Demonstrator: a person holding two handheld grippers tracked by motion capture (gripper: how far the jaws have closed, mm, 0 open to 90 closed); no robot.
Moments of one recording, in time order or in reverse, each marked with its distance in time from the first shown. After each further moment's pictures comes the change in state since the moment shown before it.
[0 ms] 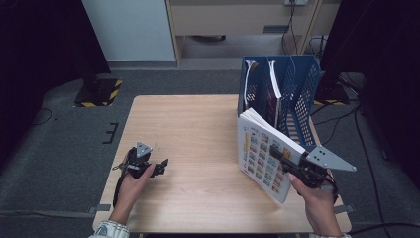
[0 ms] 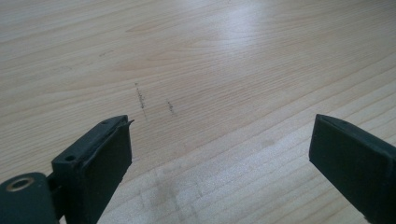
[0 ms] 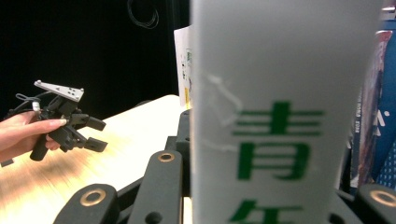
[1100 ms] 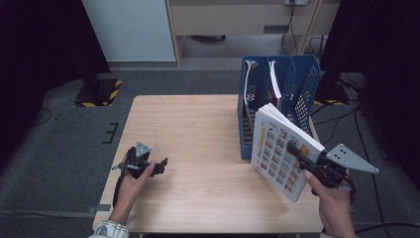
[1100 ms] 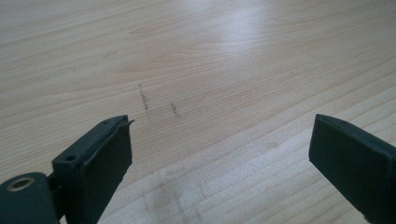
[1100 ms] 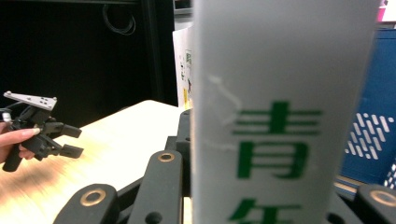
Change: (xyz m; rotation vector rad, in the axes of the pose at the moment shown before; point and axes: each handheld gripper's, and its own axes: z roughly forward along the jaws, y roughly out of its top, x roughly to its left) left arm 0.001 0.000 0.000 -0.005 0.007 -0.002; right arm -0.022 0.008 -0.027 -0.014 -0.087 0.025
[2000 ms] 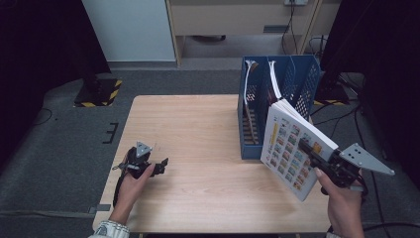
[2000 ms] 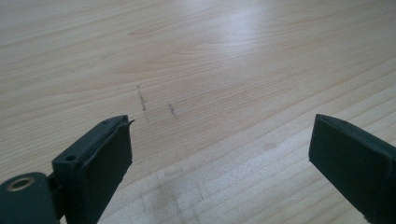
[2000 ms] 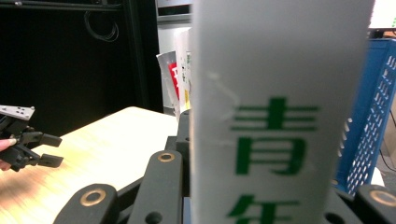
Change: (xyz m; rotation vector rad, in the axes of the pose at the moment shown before) left arm -0.001 0.000 0.000 -0.006 -0.002 -0.003; right arm -0.016 0.006 -0.016 -0.029 -0.068 0.004
